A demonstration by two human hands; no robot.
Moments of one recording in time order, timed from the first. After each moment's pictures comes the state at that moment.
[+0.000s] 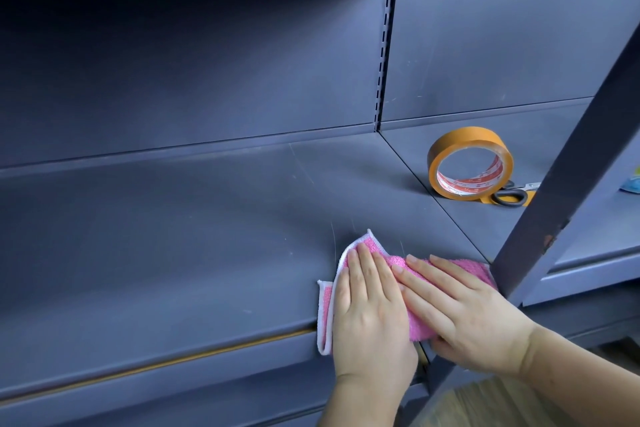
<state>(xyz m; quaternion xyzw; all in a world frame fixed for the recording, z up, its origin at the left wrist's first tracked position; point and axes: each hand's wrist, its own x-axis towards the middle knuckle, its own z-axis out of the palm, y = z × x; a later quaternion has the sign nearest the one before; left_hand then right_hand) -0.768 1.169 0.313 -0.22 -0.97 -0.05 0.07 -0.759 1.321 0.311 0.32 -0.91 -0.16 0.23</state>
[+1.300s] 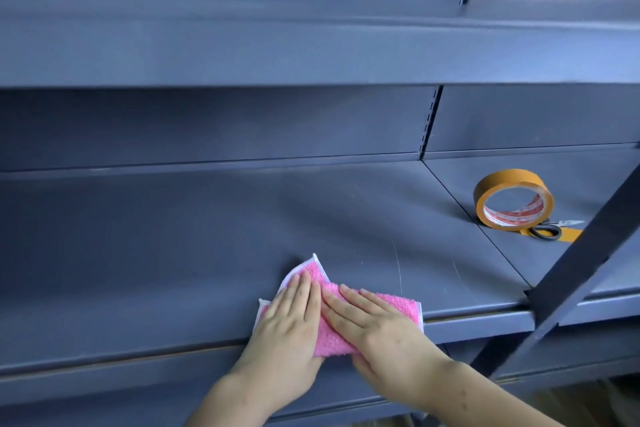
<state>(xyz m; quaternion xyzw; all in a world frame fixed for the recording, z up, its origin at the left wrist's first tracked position) -0.786 0.988 0.345 -0.26 -0.96 -0.02 -0.08 -0.761 1.152 0.347 0.27 -0.96 -0.04 0.01</state>
